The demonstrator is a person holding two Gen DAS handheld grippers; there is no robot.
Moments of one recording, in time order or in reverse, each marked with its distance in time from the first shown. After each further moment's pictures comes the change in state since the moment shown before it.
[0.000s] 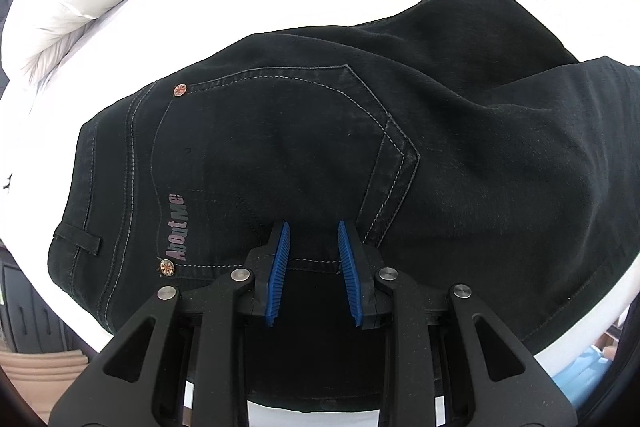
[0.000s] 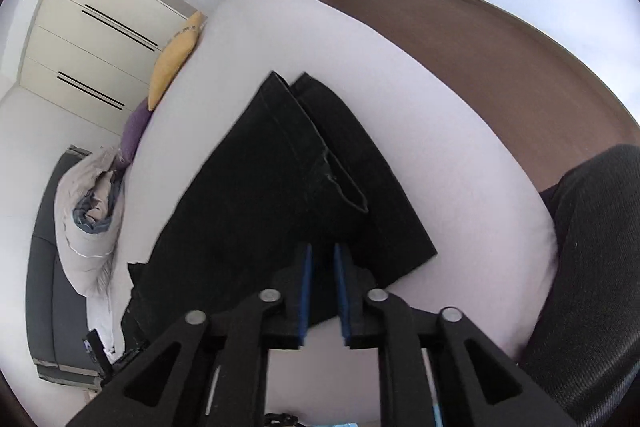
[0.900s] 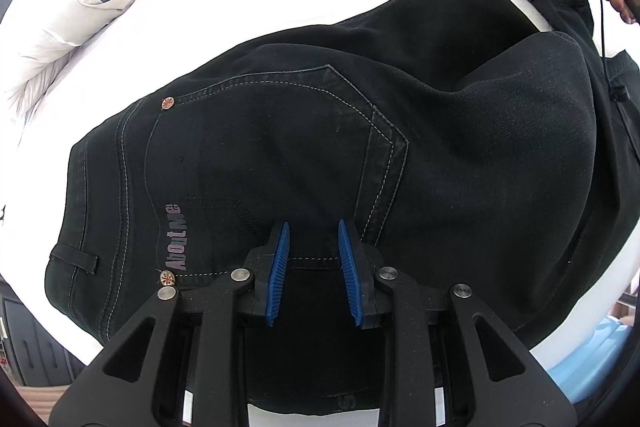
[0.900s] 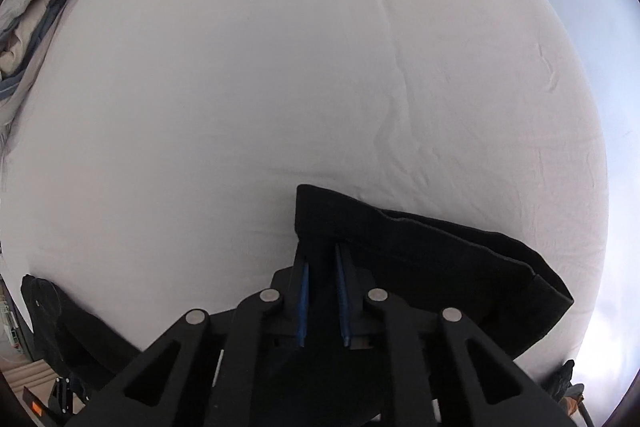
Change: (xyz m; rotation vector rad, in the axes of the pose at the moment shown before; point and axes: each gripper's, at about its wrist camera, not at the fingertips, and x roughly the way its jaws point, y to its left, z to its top) left arm 0.004 -0.009 -0.017 0.089 -0.075 -0.041; right arm 0.272 0.262 0.087 -0.534 0.432 -0.408
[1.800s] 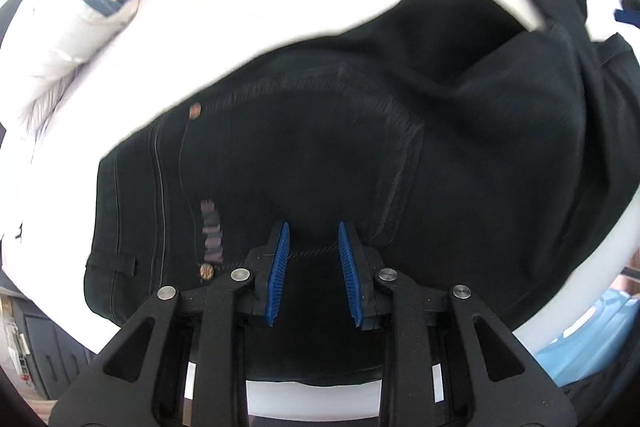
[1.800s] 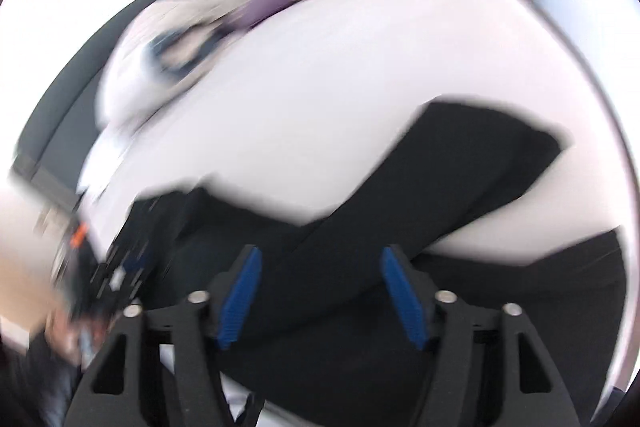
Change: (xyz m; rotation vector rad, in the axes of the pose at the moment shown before) left arm -0.018 -0.031 0.015 0.065 0.002 0.032; right arm -0.114 -0.006 -0.193 -0.142 -0.383 0.361
